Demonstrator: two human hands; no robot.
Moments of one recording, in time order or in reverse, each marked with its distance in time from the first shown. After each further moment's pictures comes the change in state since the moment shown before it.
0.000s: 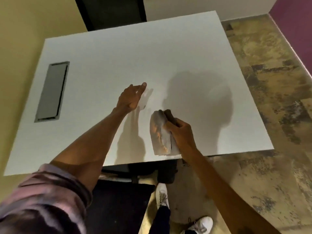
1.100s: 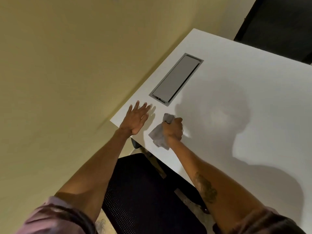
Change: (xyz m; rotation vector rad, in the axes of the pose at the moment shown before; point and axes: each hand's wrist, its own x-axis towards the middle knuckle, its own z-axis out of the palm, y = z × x) left_hand -0.199 -0.385 -0.137 0.080 0.131 -0.410; right_hand 0.020 -0.013 0.464 -0.693 -0.264 0.019
